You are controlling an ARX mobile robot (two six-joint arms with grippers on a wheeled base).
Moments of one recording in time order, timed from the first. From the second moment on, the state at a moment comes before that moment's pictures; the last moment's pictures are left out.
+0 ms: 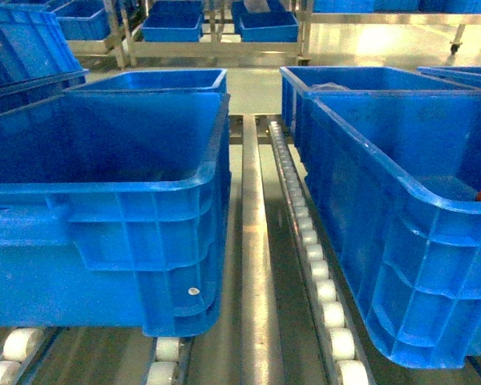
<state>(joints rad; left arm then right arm) 0.00 1.04 0.13 0.89 0.00 -0.02 0.00 1.01 0.11 0.90 0.00 -0.01</state>
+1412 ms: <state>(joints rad) 0.00 0.21 0.01 0.21 0.00 -0.02 0.00 0.20 0.01 0.20 0.00 -0.01</state>
